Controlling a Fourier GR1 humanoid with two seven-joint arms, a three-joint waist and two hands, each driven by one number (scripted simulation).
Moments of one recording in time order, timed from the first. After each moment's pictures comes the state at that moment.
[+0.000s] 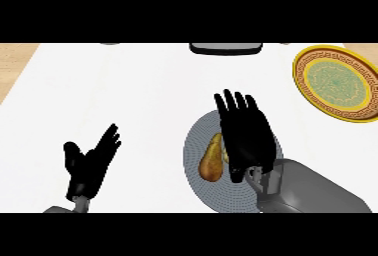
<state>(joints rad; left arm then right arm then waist) -0.02 0.32 -0.32 -1.41 0.37 0.24 0.13 -0.67 -0.38 0.78 -1.69 0.65 0.31 1.06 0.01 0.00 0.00</state>
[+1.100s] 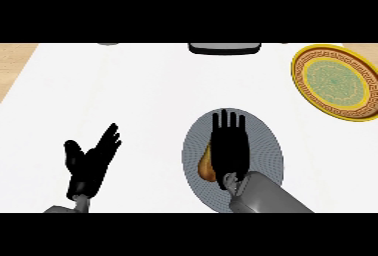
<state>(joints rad) -0.01 0.28 -0.27 -1.41 0.32 0.21 0.16 -0.49 -0.16 0.76 -1.44 0.96 0.35 1.02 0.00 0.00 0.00</state>
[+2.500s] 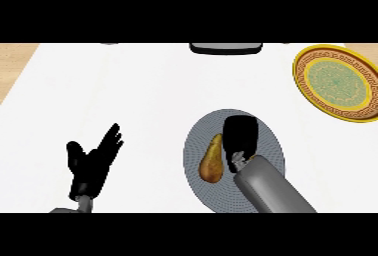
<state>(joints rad) 0.01 0.20 -0.20 -1.42 0.22 0.15 0.18 -0.49 -0.07 0.54 -1.20 1.24 0.41 0.87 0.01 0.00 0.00</state>
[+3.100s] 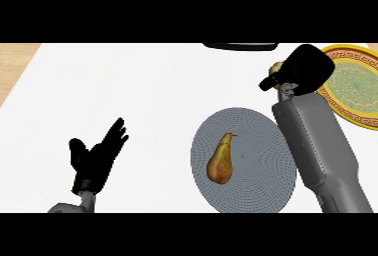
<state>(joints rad) -0.03 0.20 -0.21 -1.44 0.22 0.13 0.17 -0.79 -0.15 0.02 -1.12 1.32 0.04 1.10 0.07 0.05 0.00</state>
